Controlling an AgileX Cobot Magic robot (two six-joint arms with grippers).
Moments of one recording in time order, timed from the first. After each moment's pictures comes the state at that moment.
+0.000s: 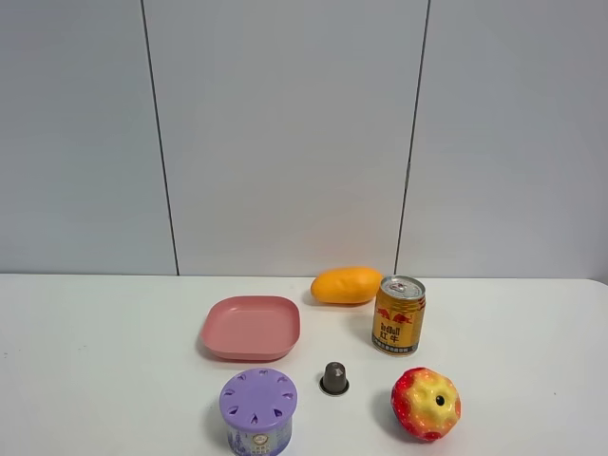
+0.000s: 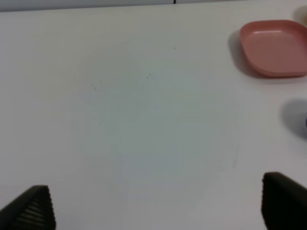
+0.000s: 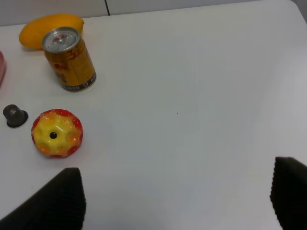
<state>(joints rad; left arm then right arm) 0.03 0.00 -0.49 -0.10 1.06 0.01 -0.01 0.00 -0.49 -0.02 1.07 0.07</state>
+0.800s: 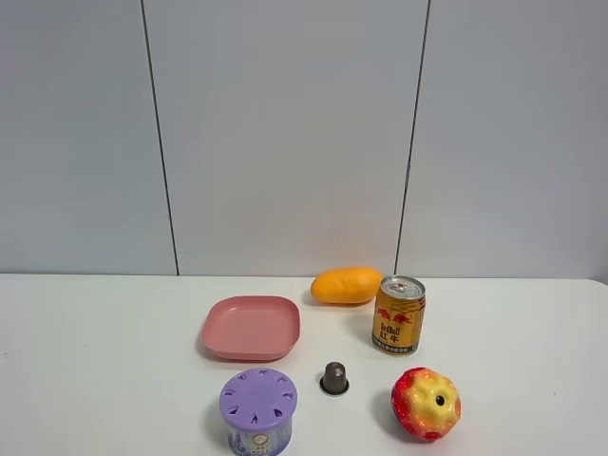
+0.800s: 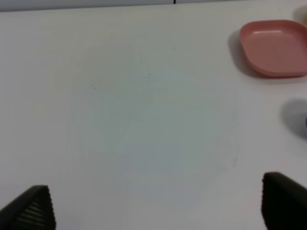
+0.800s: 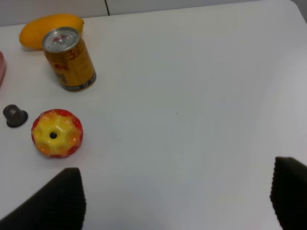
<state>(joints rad) 0.03 0.00 -0.49 -0.10 1.06 0.01 -0.01 0.00 -0.49 -0.02 1.07 0.07</state>
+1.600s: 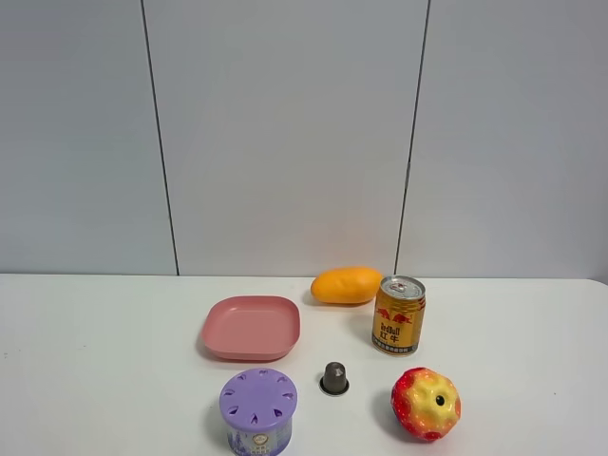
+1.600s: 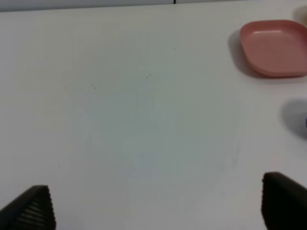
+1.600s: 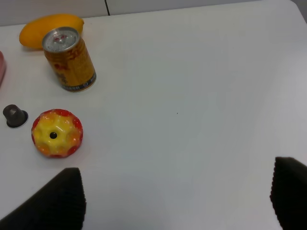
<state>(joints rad) 0.03 0.00 -0.49 -0.10 1.06 0.01 -0.01 0.00 -0.49 -0.02 1.07 0.07</state>
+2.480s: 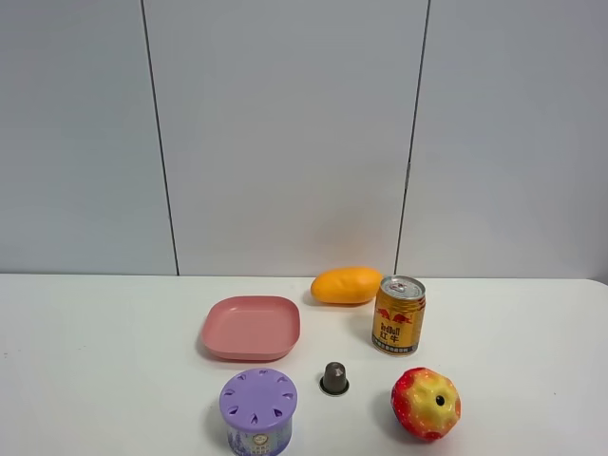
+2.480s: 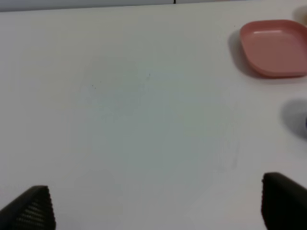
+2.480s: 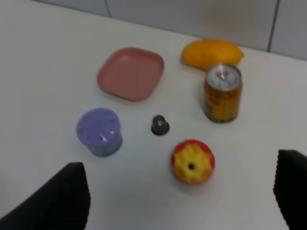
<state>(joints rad) 0.03 0.00 -0.49 -0.10 1.06 0.01 -0.01 0.49 -0.83 0.56 1.04 -0.46</state>
